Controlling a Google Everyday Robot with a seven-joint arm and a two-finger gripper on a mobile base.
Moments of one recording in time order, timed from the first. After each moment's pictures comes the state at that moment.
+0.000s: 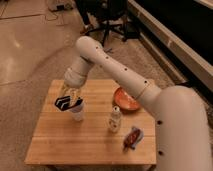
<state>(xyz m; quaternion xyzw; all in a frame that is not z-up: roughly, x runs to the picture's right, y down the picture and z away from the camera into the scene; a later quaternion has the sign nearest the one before) -0.191 0.047 0.657 -0.33 -0.50 -0.33 0.73</state>
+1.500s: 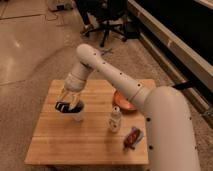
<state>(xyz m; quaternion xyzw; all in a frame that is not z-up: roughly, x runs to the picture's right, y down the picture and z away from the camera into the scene) -0.196 0.061 0.695 -0.36 -0.50 -0.31 0.72</state>
